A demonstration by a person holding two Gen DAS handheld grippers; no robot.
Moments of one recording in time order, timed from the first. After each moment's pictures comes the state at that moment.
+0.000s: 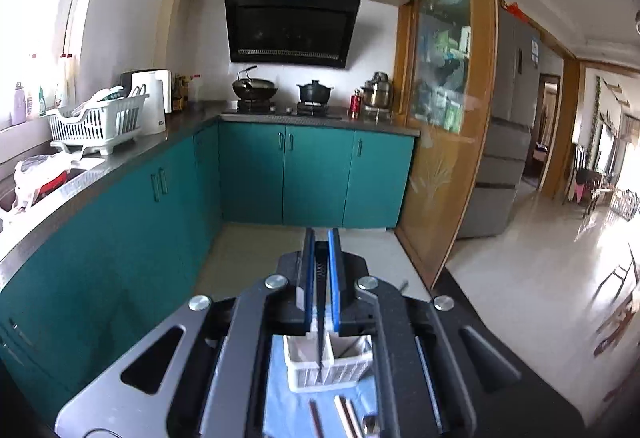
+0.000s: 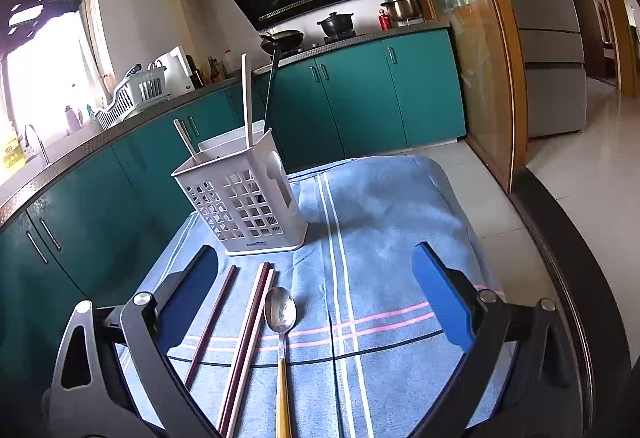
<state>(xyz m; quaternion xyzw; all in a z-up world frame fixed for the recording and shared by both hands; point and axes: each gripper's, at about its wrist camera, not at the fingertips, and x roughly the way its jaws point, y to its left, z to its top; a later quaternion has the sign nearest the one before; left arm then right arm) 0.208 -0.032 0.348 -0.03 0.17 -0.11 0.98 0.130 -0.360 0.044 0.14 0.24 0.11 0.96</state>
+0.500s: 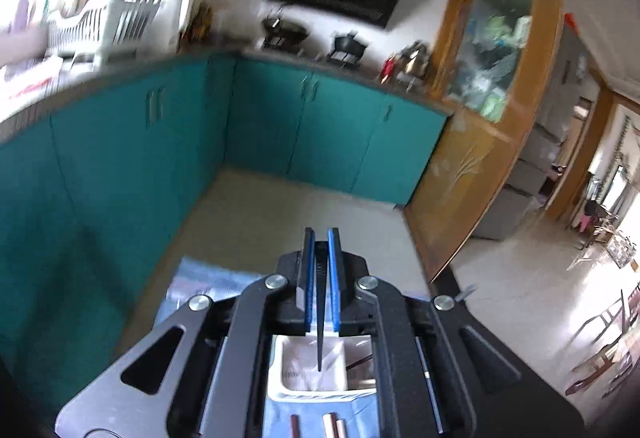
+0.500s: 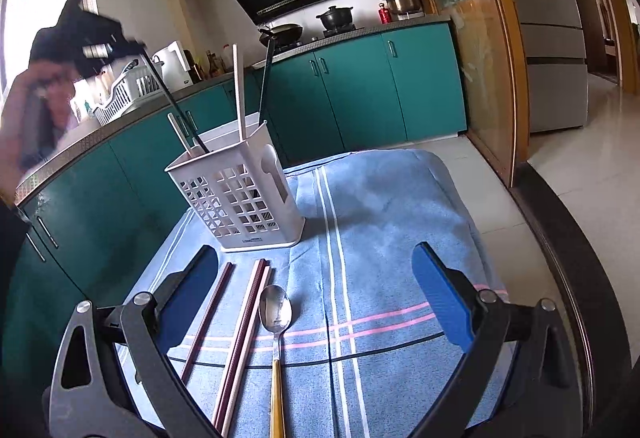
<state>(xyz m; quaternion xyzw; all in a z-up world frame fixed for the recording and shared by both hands) 0.332 -0.015 0.229 -0.11 0.27 -0.07 0.95 0.140 -0.357 0.037 0.13 0.25 0.11 0.95</state>
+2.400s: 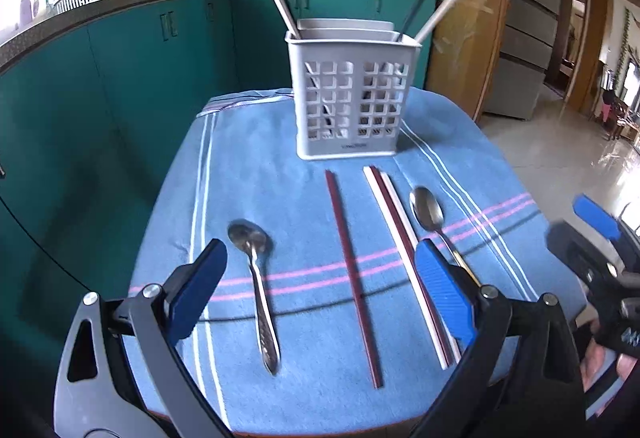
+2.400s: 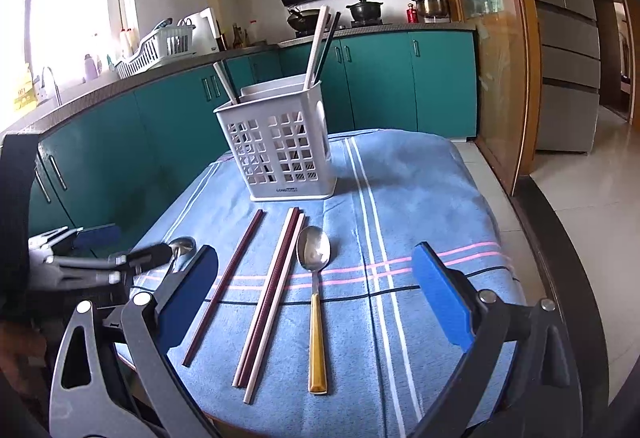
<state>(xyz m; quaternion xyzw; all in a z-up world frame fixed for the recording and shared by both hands) 0.110 -0.039 0.041 0.02 0.36 -0.06 0.93 0.082 -0.314 0.027 0.07 0.26 0.13 0.95</state>
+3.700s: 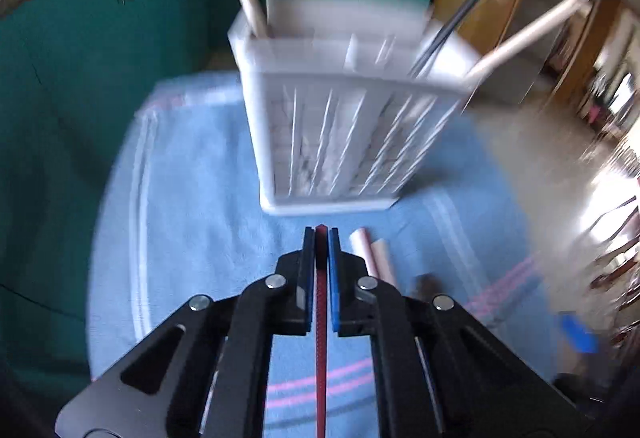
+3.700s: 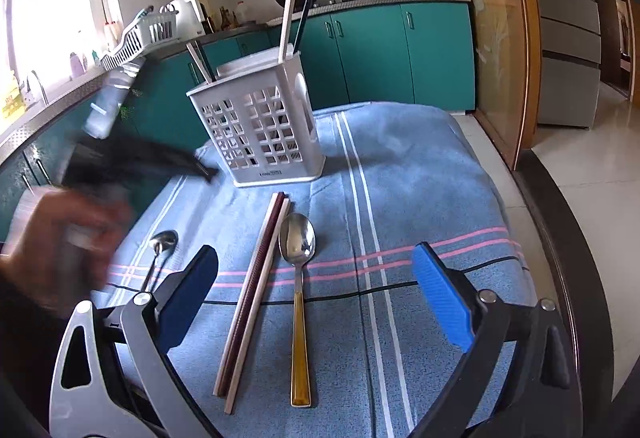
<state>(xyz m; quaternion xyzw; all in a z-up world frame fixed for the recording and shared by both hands) 0.240 -0.045 0.052 -0.02 0.42 -0.12 0.90 0.120 -0.312 0.006 0.08 0.32 0.12 0.94</state>
